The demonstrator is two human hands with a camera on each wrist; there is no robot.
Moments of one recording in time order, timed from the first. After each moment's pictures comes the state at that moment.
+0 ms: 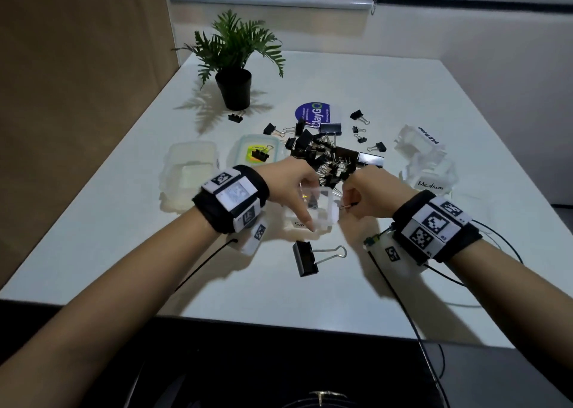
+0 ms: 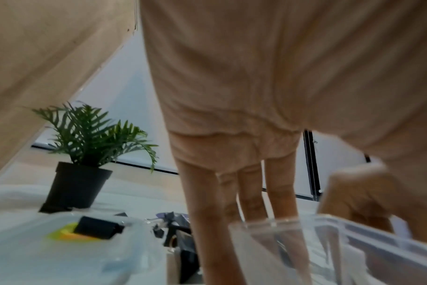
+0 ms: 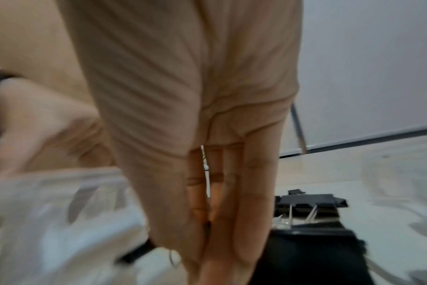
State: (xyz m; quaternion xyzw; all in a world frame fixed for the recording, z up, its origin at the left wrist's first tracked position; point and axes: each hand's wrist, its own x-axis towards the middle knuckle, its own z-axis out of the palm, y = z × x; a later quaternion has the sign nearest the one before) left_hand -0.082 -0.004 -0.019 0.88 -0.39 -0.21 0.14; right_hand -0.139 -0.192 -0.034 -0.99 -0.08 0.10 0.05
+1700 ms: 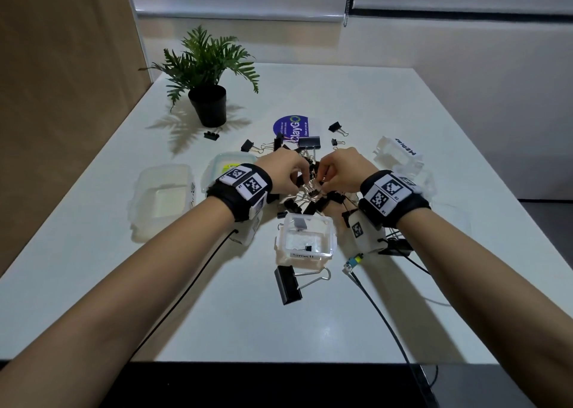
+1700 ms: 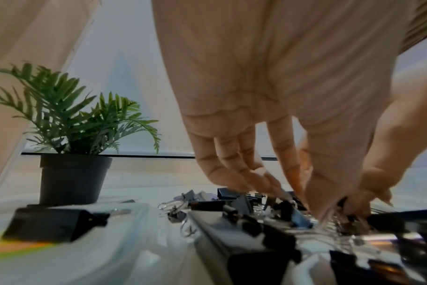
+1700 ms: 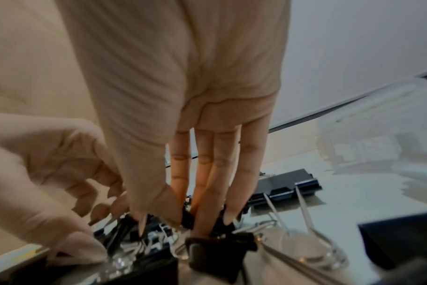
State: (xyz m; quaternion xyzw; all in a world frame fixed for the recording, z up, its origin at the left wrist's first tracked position) left_hand -0.013 -0.051 -0.036 0.91 -0.39 -0.08 0.12; right_hand -0.069 -0.215 -0.033 -0.98 -0.01 0.03 0.17
